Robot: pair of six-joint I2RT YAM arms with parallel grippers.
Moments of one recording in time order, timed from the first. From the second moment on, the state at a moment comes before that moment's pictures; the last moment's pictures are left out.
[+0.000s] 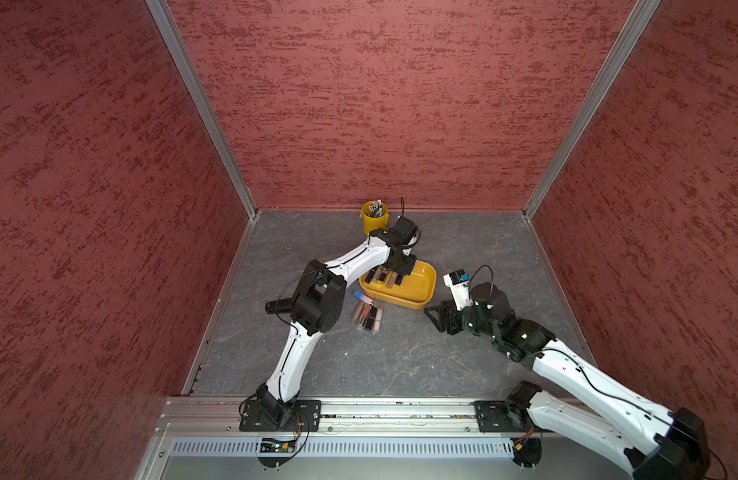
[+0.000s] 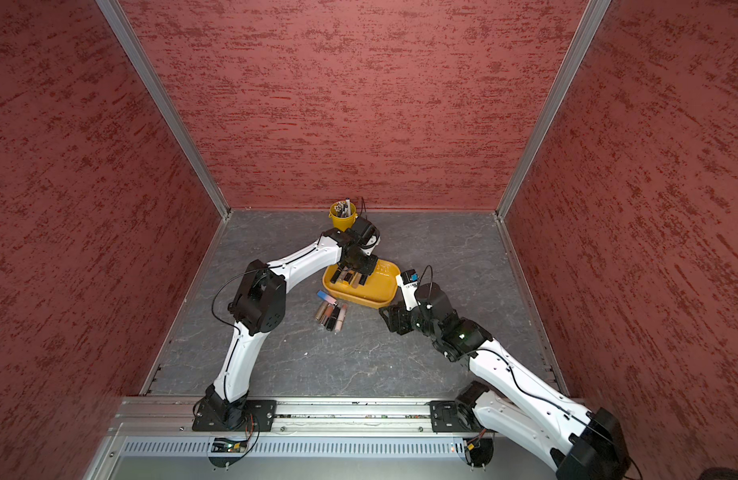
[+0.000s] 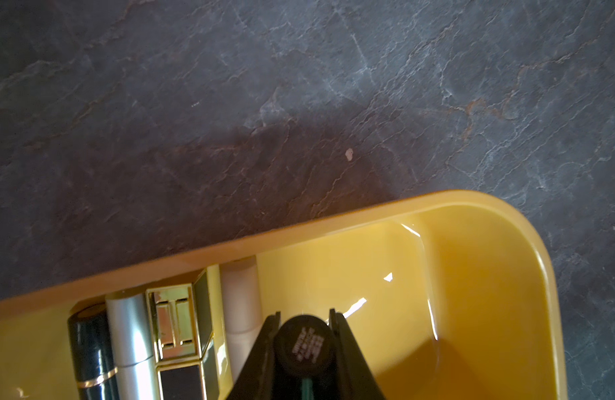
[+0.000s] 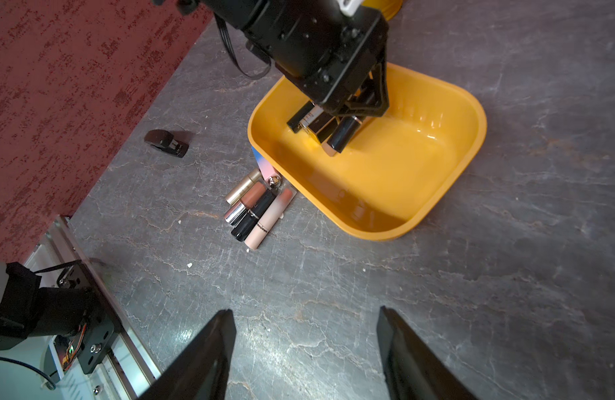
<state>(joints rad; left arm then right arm) -0.66 2.28 1.96 -0.82 0.07 -0.20 0.65 0.88 0.62 -0.31 -0.13 0.37</state>
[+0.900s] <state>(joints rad) -0.65 2.40 2.07 -0.86 0.01 -0.16 0.65 0.95 0.58 -0.21 -0.13 0.30</state>
